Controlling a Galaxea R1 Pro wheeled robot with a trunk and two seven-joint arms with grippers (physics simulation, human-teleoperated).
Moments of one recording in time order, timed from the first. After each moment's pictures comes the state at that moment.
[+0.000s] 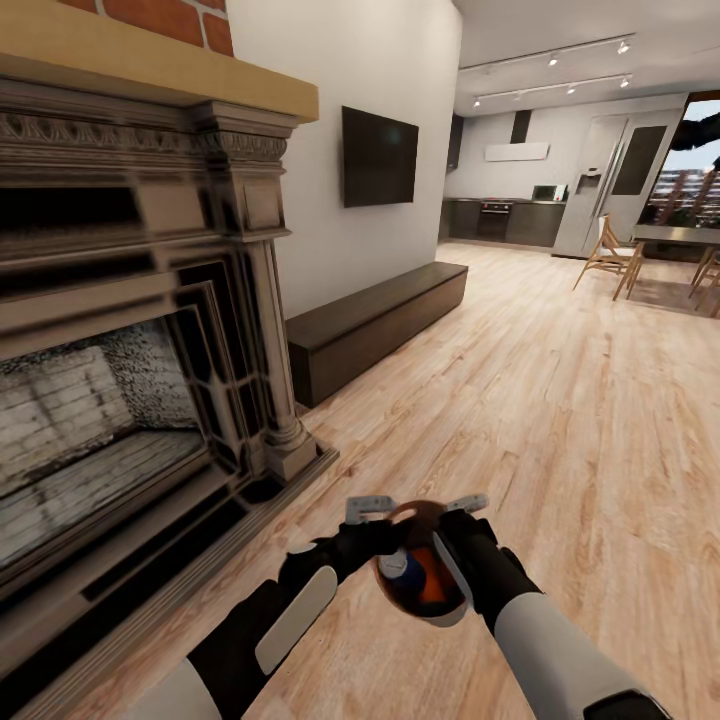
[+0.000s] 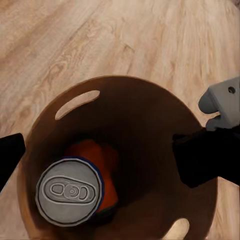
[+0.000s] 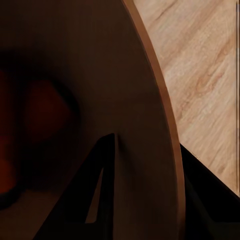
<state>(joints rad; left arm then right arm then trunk) -0.55 -0.08 -0.69 -1.11 0.83 0.35 0.21 -0.72 0.10 0.21 -0.65 0.07 0.82 -0.38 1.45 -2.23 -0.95</state>
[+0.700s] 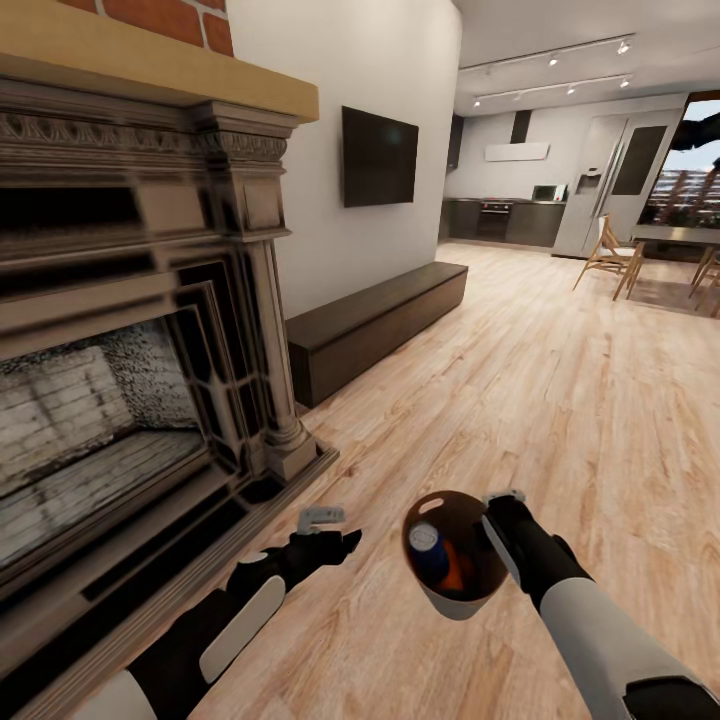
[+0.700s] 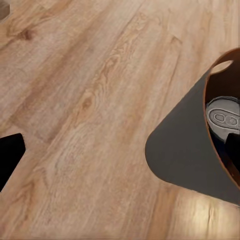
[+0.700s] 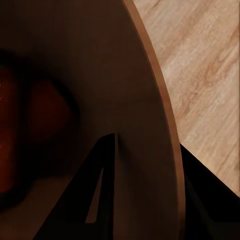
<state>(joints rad) -0.52 0.10 -0.68 -1.14 0.84 0.35 0.21 -0.76 -0.04 0.12 -0.65 0.07 0.82 -0.15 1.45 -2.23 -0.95</state>
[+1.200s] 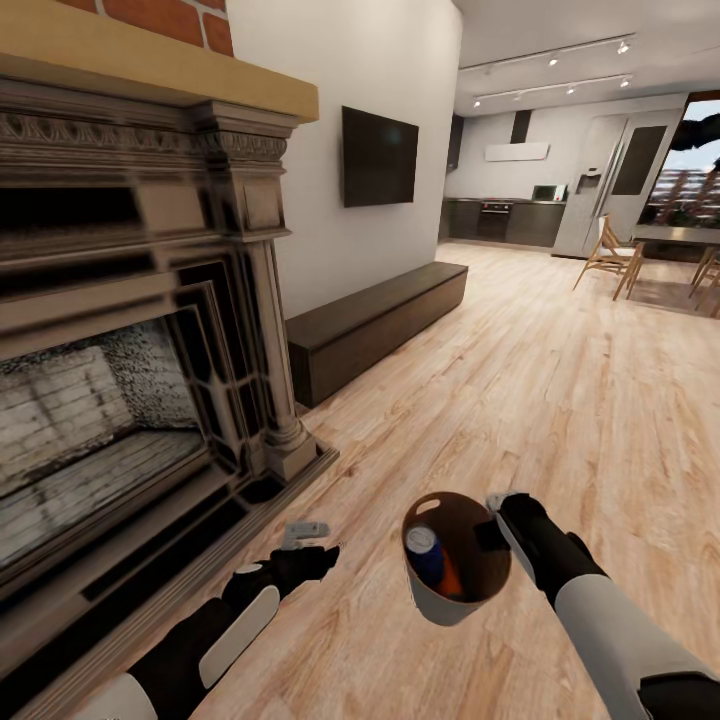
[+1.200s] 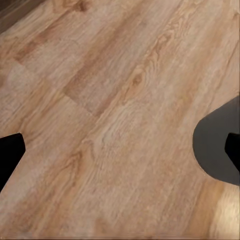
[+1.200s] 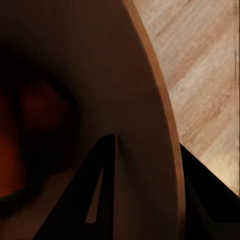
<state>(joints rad) -0.52 0.11 -0.68 -1.03 0.84 0.35 0.32 -0.77 -0.09 0.12 -0.64 0.09 0.82 0.05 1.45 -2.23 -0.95</state>
